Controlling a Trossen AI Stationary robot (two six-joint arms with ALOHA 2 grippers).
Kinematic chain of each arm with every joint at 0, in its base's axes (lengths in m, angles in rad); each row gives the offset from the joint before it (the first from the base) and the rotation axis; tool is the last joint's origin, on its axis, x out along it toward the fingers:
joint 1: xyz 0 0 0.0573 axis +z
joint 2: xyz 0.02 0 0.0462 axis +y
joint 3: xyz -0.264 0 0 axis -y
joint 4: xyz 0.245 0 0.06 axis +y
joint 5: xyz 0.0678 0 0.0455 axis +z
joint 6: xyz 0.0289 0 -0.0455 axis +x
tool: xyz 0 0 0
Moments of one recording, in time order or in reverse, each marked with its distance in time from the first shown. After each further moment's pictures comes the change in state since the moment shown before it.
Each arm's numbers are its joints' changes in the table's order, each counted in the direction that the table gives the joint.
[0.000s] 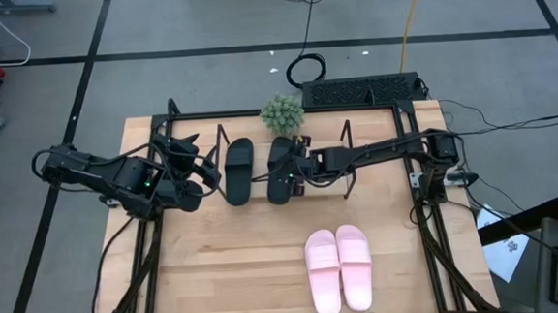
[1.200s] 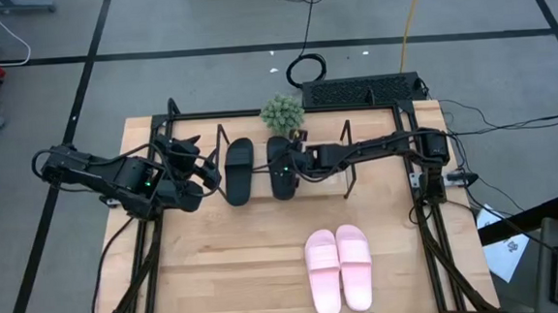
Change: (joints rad) left arm 0.000 0.000 0.000 0.001 -0.035 0.001; right arm -0.048 0.062 0.001 -0.112 -0.054 -0.059
